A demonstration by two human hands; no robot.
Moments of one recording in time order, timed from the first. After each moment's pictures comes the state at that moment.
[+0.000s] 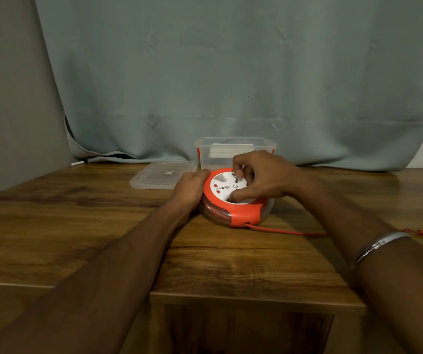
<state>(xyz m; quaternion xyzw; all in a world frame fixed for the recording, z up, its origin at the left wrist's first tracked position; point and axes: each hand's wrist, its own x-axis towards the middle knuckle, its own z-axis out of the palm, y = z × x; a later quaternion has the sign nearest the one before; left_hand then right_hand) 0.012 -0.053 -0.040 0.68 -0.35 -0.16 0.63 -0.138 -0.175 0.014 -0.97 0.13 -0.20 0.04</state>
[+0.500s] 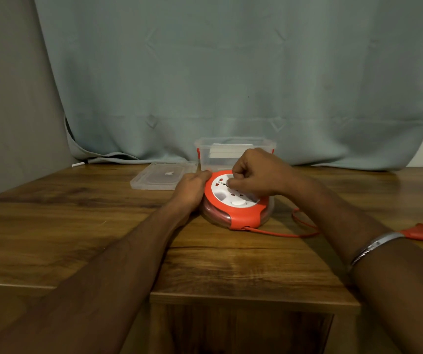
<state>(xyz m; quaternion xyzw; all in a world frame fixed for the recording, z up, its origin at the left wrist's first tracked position) 0.013 -0.056 -0.040 0.67 -0.35 -0.16 0.63 -0.126 -0.177 0.013 -0.96 0.09 -0.24 0.06</state>
